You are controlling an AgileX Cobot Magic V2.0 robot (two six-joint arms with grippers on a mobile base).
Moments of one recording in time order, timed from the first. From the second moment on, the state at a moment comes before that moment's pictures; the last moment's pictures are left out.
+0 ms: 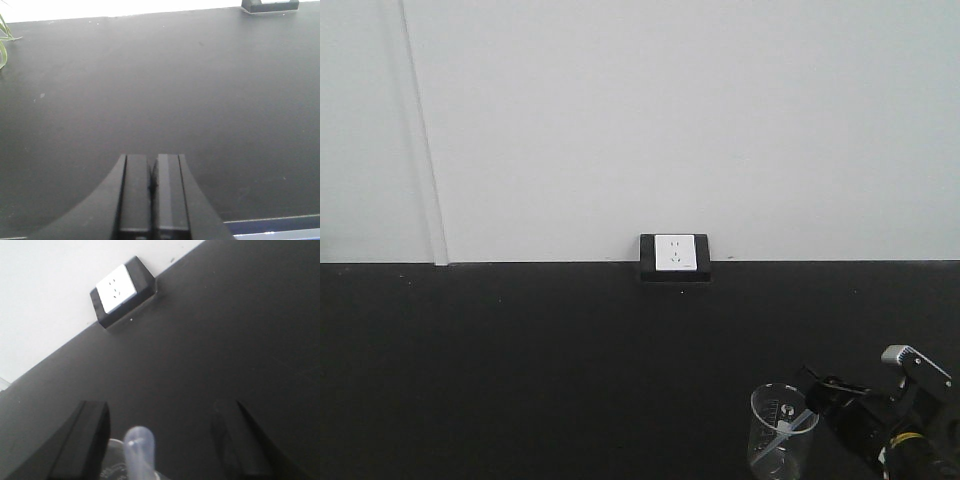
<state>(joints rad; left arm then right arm) -0.07 -0.01 0.03 -0.02 0.01 0.05 0.09 1.88 -0.72 -0.11 -0.80 0.71</state>
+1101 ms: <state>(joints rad) -0.07 -0.01 0.03 -0.02 0.01 0.05 0.09 1.46 -0.72 -0.55 -0.56 0.49</state>
